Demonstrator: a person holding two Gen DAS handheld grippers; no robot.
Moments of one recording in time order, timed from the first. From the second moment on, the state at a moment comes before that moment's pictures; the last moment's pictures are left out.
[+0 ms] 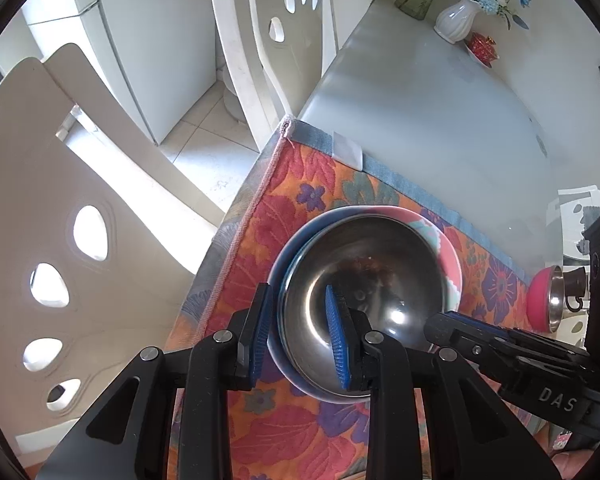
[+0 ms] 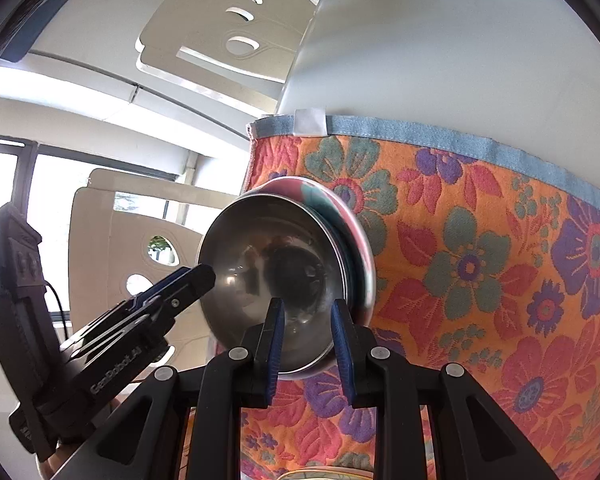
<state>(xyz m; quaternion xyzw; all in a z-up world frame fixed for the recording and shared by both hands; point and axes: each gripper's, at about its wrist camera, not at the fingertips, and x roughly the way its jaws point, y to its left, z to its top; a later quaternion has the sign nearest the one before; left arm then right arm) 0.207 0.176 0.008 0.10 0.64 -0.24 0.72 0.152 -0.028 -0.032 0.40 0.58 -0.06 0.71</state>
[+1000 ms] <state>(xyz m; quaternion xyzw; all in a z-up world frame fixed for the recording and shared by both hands) 0.140 0.195 0.035 0.12 0.65 -0.21 0.73 0.083 -0.021 -0.012 0.40 0.58 -0.05 0.70</state>
